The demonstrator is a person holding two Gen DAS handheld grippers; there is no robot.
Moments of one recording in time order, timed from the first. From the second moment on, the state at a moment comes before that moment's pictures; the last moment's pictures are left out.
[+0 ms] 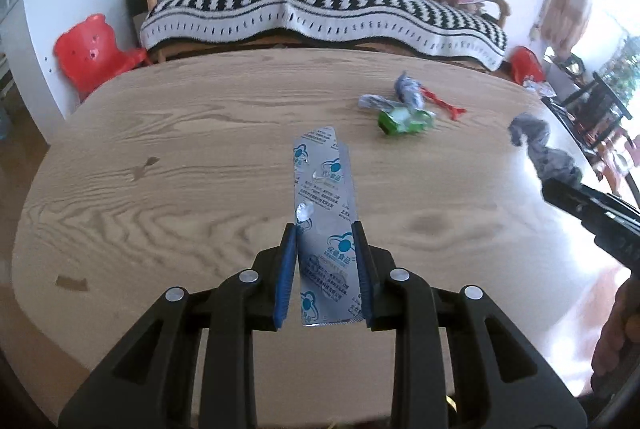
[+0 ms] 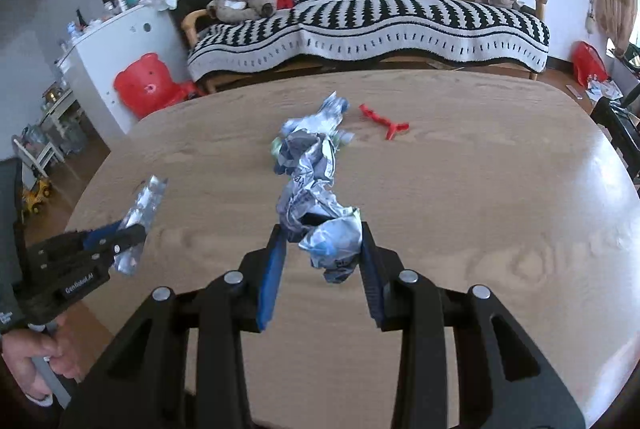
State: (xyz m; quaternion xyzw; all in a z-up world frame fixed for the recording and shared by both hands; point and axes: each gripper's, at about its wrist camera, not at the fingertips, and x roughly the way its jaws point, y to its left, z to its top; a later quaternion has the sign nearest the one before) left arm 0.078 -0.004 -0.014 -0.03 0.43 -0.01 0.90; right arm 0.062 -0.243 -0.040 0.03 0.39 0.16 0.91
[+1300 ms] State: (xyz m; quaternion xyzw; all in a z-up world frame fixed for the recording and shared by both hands) left arm -0.145 -0.036 -0.147 -0.14 0.59 -0.16 0.78; right arm -0.186 -0.243 -0.175 0.08 0.54 0.19 0.81
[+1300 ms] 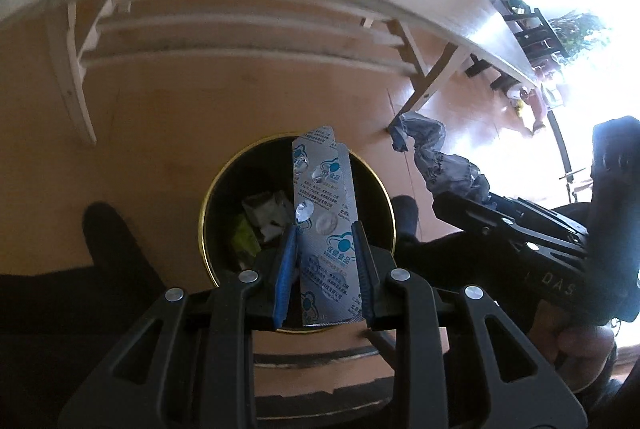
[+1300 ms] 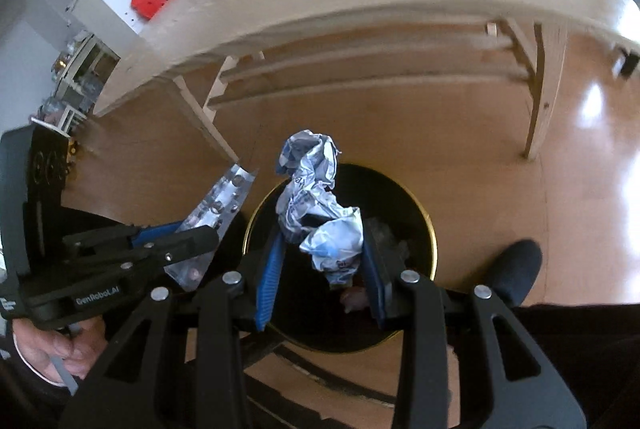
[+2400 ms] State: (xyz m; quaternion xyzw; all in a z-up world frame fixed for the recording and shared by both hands) left arm -0.142 -0.038 -0.158 -0.16 0.61 -0.14 0.77; right arm -0.177 -0.245 -0.174 0.10 0.55 0.18 0.81
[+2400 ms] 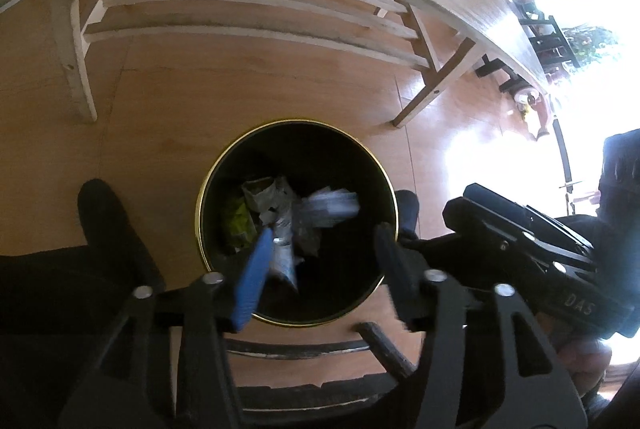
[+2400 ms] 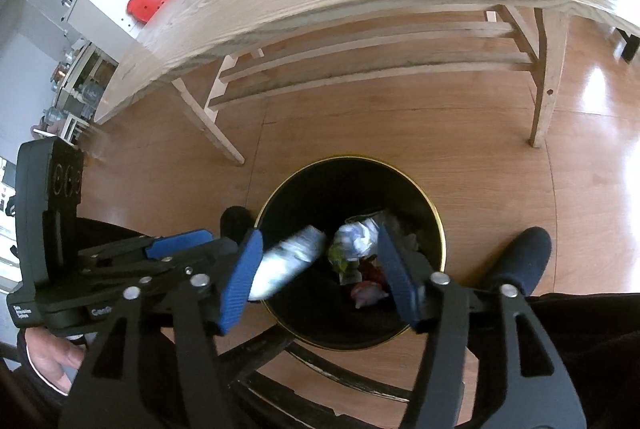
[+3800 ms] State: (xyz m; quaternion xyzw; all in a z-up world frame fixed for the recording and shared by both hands) left arm 0.257 -0.062 -0.085 0.09 0.43 -0.12 0.89; right arm 0.256 -0.281 -0.106 -0.02 0.44 0.11 0.89
